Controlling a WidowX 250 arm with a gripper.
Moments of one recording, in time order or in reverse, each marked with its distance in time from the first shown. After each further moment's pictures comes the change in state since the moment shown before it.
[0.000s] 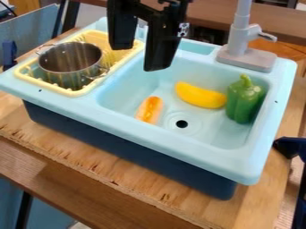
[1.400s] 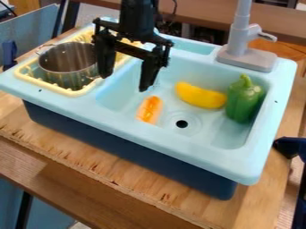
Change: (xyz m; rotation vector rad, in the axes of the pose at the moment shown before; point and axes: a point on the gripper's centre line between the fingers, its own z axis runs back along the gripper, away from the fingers) arm 0.034 0.068 -0.064 0.057 0.014 0.518
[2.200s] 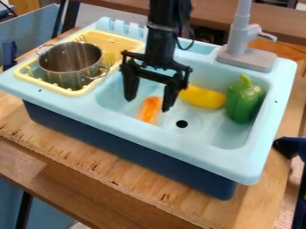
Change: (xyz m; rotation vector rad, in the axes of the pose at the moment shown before) arm 0.035 -0.029 -0.043 -0.053 0.077 -0.006
